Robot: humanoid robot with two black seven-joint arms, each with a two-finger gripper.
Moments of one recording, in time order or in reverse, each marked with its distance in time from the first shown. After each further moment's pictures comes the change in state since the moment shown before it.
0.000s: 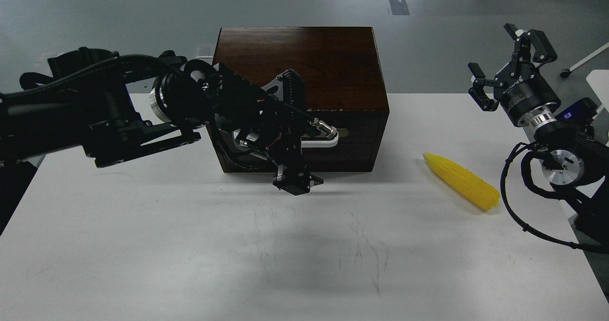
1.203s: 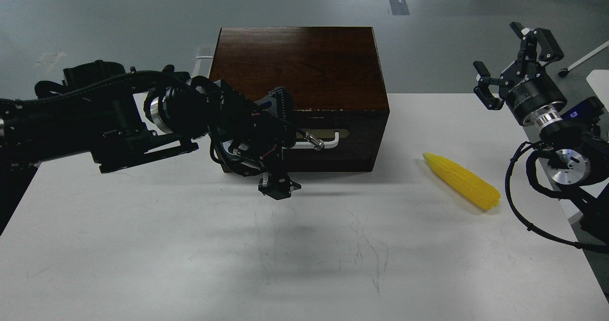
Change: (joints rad) left arm 0.004 -0.025 0.103 0.042 0.000 0.000 0.000; right arm -0.002 -0.017 0.007 0.004 0.002 0.003 0.000
